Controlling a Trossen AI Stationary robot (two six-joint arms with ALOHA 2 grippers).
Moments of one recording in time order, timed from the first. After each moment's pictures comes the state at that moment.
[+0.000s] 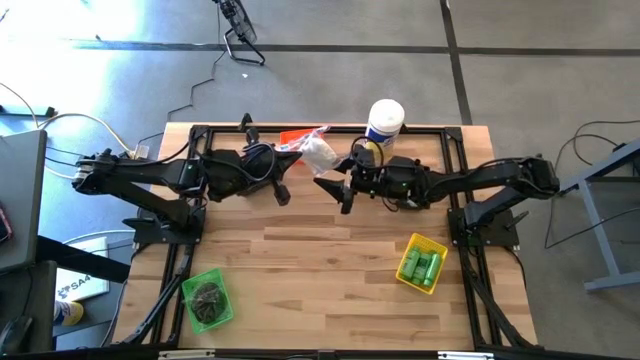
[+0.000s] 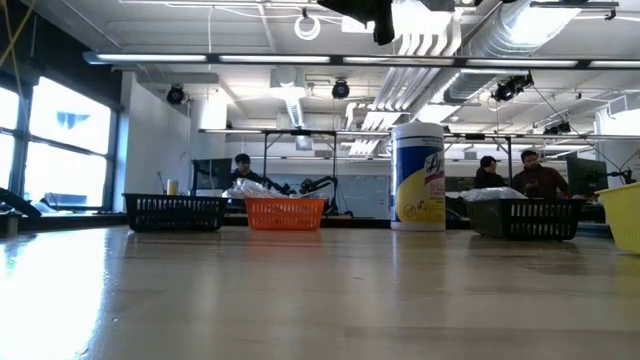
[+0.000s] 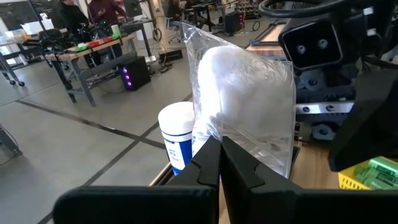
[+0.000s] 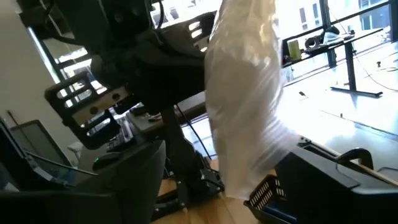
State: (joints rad) left arm -0.09 1.15 1.17 -0.11 -0.63 0.04; right arm 0.00 1.44 0.99 0.56 0.20 0.33
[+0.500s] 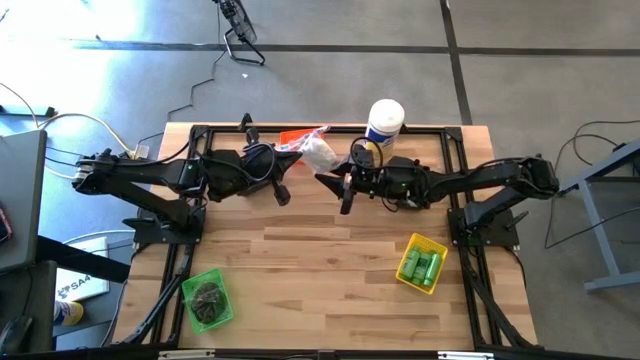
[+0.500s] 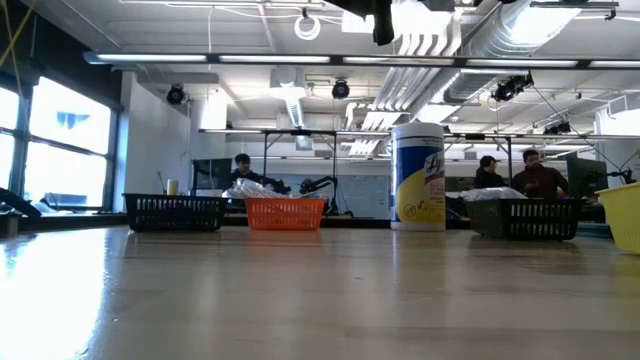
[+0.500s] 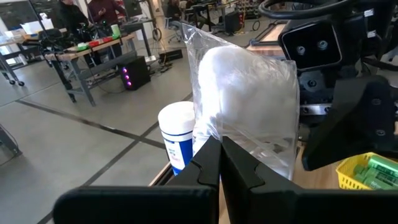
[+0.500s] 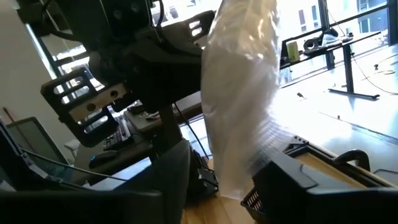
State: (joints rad) left arm -0.09 1.15 1.17 -0.11 -0.63 0.04; right arm 0.00 1.44 0.99 0.56 0.21 0.31
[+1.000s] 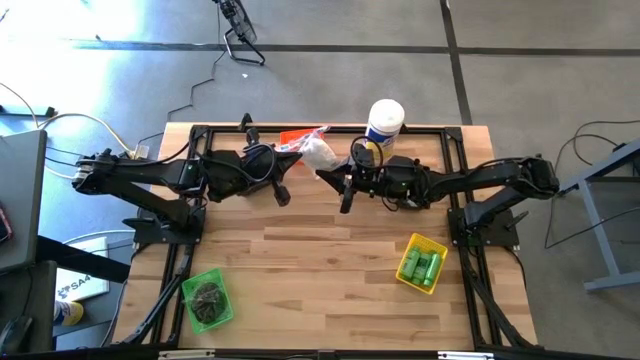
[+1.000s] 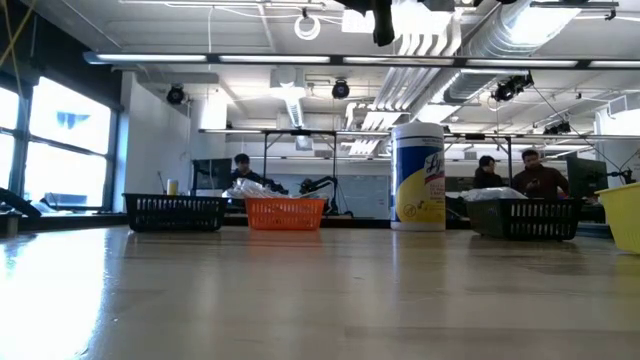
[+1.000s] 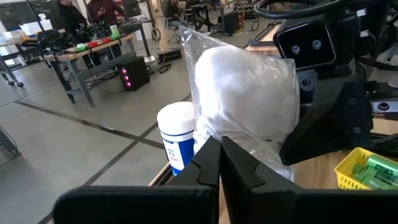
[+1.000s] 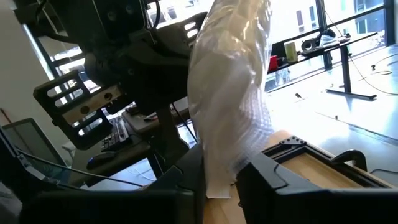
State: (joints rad) left arm -0.09 1.15 1.17 -0.11 -0.63 0.04; right arm 0.00 1.44 0.99 0.56 0.21 0.31
